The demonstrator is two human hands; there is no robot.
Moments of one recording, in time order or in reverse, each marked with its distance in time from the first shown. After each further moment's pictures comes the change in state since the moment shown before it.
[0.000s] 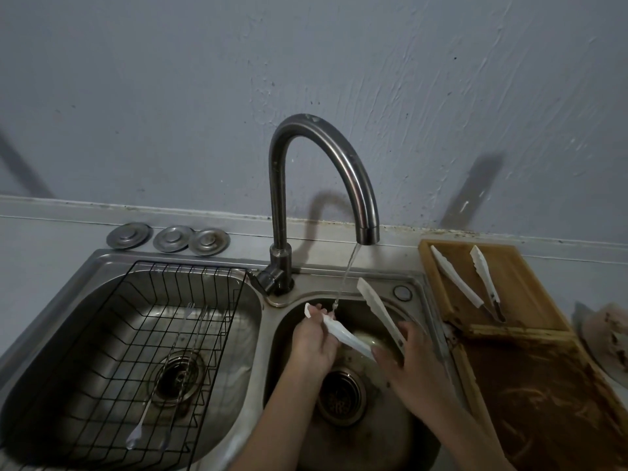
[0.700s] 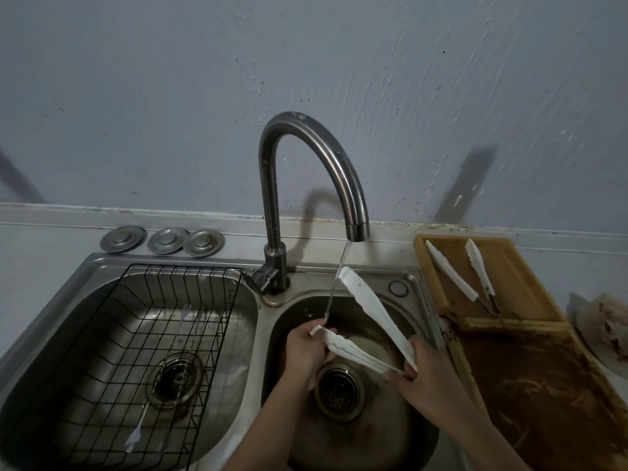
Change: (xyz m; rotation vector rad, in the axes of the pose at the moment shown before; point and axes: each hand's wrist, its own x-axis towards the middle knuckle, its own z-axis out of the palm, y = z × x) left_hand -0.007 -0.005 -0.028 0.664 0.007 0.155; right_hand -0.016 0.006 -0.027 0.014 -0.113 -0.041
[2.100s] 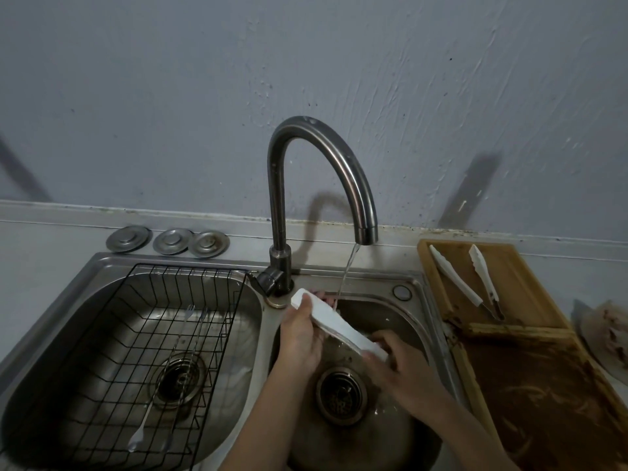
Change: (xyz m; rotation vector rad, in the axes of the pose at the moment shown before) left_hand -0.005 0.035 0.005 -0.504 -0.078 0.065; right_hand 0.017 -0.012 0.023 0.175 -0.081 -0.147
